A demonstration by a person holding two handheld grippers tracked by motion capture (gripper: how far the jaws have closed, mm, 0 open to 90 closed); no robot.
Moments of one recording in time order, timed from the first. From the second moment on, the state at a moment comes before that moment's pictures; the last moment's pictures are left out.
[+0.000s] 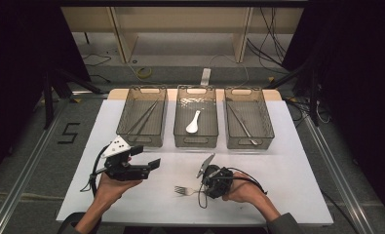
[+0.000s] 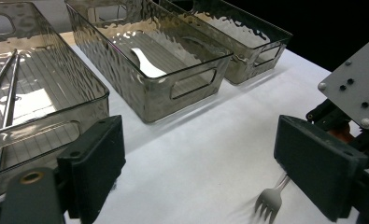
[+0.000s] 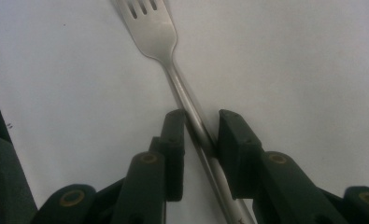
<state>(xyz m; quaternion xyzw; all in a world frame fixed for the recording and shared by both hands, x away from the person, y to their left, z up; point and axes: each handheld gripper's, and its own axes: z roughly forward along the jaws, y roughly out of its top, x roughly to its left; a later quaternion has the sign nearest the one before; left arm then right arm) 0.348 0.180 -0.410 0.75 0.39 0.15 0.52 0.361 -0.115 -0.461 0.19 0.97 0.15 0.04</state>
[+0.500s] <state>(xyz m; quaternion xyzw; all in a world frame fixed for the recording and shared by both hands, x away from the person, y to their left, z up) 0.348 0.180 -0.410 0.75 0.39 0.15 0.52 0.360 -0.109 -0.459 0.17 0.98 0.14 0.03</state>
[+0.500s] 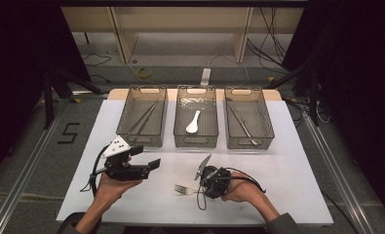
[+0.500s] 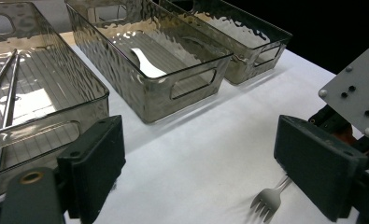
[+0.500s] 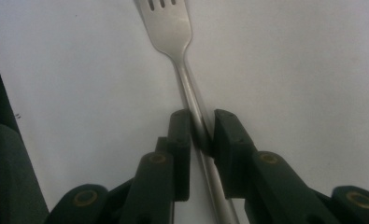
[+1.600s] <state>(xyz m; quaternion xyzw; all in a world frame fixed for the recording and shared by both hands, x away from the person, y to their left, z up) 0.347 0.182 -0.409 0.74 0.39 0.15 0.52 0.373 -0.133 -0.428 0.21 0.96 0.19 0.03</state>
